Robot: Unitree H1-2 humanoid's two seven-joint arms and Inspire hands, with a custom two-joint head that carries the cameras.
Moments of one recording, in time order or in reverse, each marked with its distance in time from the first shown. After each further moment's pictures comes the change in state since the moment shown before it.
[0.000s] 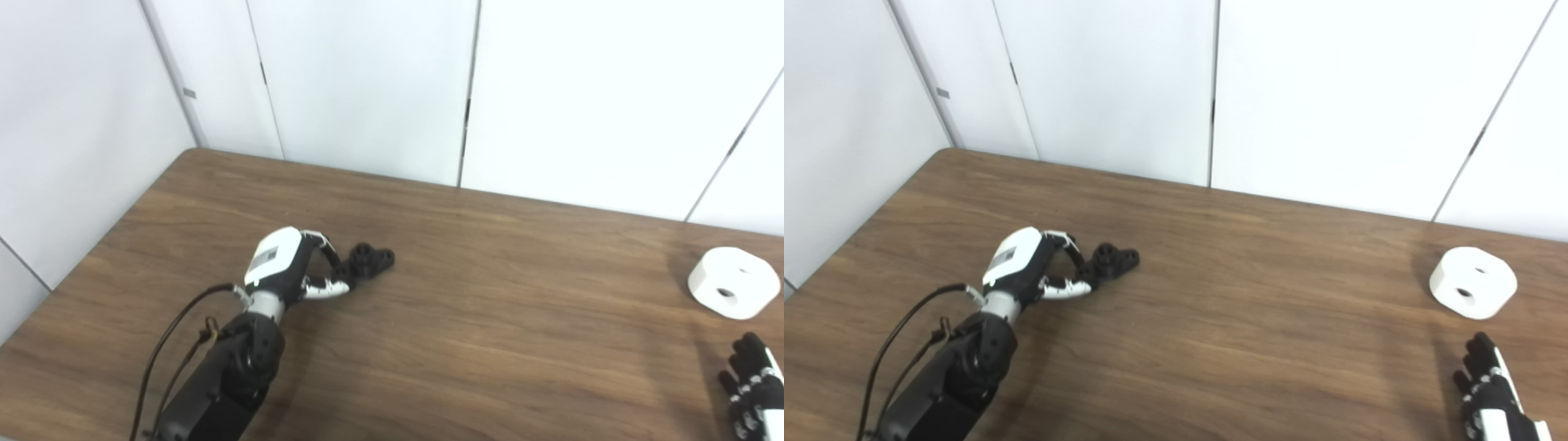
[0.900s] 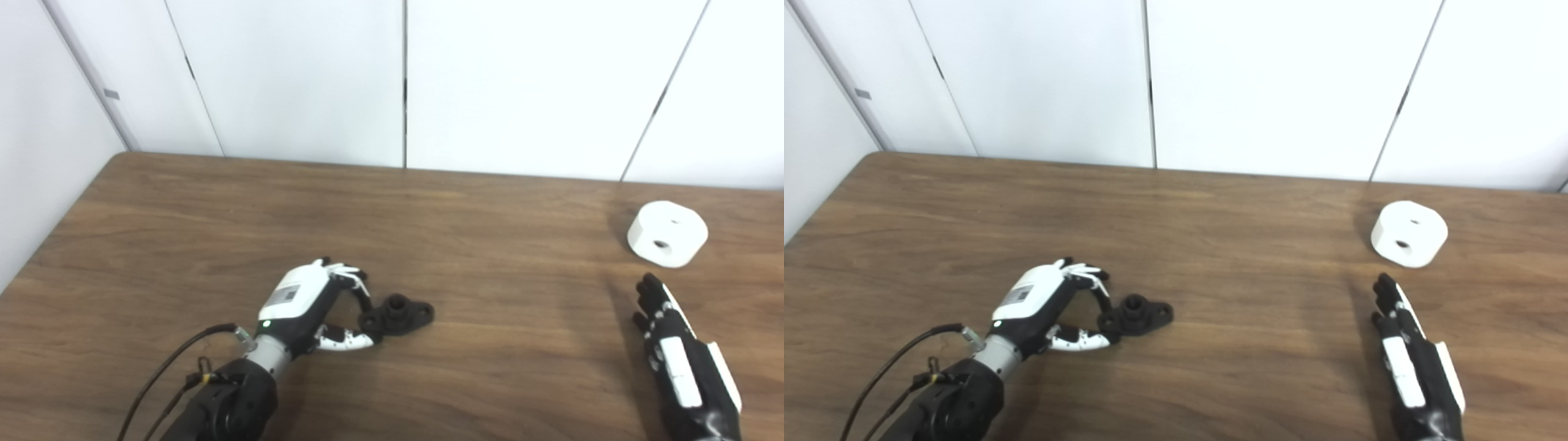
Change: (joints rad) left arm 0.085 -0.027 -0.188 -0.159 0.042 -0.194 -0.134; right arm -0.010 0.047 0.072 -0.066 -0.115 0.076 -0.048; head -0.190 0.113
